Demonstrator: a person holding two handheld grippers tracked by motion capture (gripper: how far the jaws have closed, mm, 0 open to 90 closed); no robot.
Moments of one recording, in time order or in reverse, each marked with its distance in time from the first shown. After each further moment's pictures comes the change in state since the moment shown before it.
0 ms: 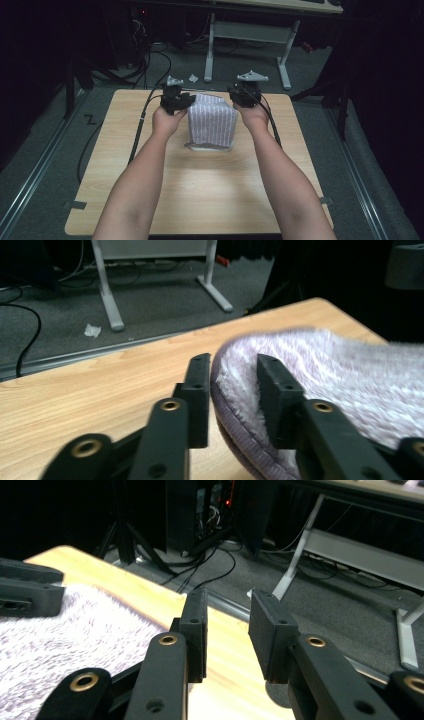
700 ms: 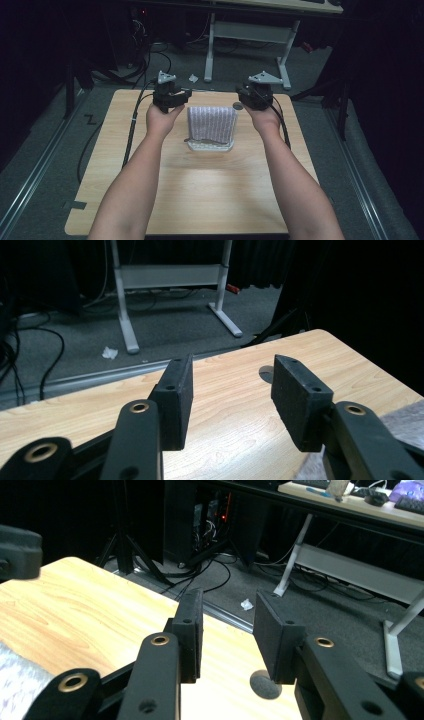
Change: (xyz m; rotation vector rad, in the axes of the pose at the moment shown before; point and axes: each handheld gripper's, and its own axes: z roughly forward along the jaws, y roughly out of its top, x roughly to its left) left arm -0.010 0.015 -0.037 -0.083 0.042 0.026; right arm -0.006 0.003 -0.046 -0.047 -0.012 -0.016
